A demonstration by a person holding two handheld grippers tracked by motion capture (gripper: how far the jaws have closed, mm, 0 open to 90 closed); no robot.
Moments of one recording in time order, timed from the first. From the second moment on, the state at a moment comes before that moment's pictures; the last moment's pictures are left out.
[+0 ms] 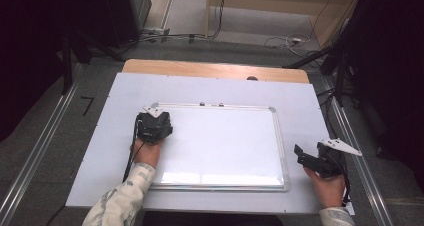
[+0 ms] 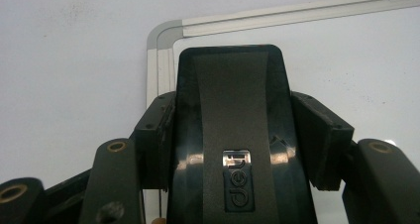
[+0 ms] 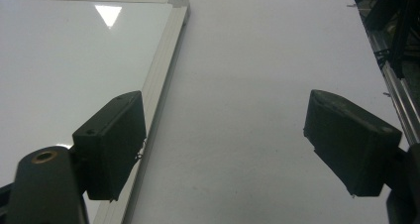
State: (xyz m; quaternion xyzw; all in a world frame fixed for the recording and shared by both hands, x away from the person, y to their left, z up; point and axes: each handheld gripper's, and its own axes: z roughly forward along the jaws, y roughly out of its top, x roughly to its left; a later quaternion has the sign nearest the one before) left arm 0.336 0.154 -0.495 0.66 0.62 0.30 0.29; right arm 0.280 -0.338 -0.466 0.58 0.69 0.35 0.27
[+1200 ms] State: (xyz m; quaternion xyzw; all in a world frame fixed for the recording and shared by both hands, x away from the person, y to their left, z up) left arm 0.316 0.138 -0.496 0.68 0.61 0.30 0.29; right arm 0.283 -0.332 -0.468 0.57 0.69 0.35 0.26
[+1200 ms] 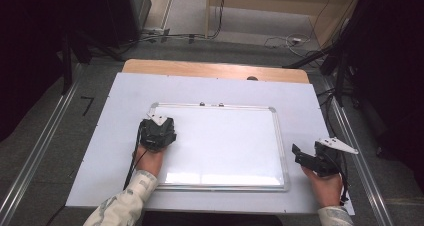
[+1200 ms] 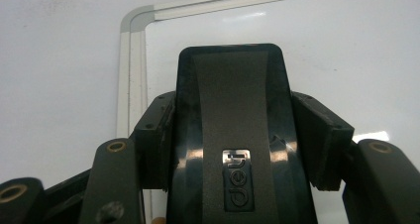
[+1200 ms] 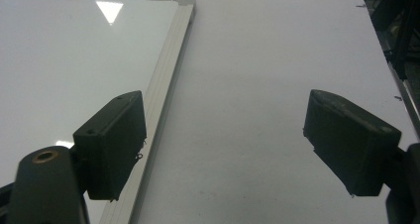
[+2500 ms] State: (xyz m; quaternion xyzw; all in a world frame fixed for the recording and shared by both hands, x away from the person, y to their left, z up) left arm 0.301 0.147 -0.497 0.69 0.59 0.28 0.30; right arm 0.285 -0.330 -0.468 0.57 0.70 0.34 0.27
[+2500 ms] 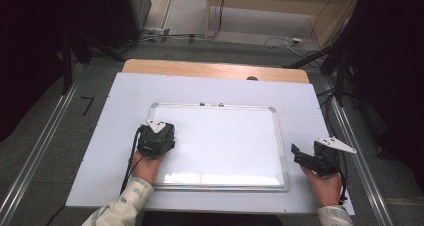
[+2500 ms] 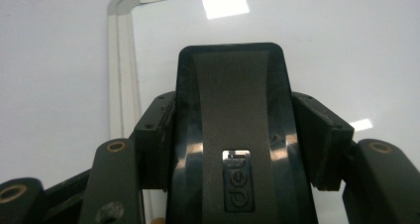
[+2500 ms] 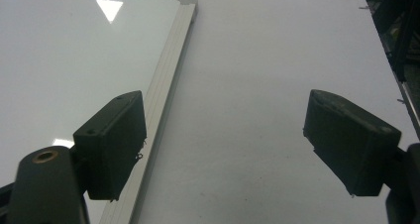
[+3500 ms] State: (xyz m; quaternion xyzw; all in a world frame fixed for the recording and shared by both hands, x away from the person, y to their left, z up) left arm 0.284 0.124 -0.498 0.68 0.60 0.28 0.31; right arm 0.282 -0.331 -0.466 0.57 0.70 0.34 0.27
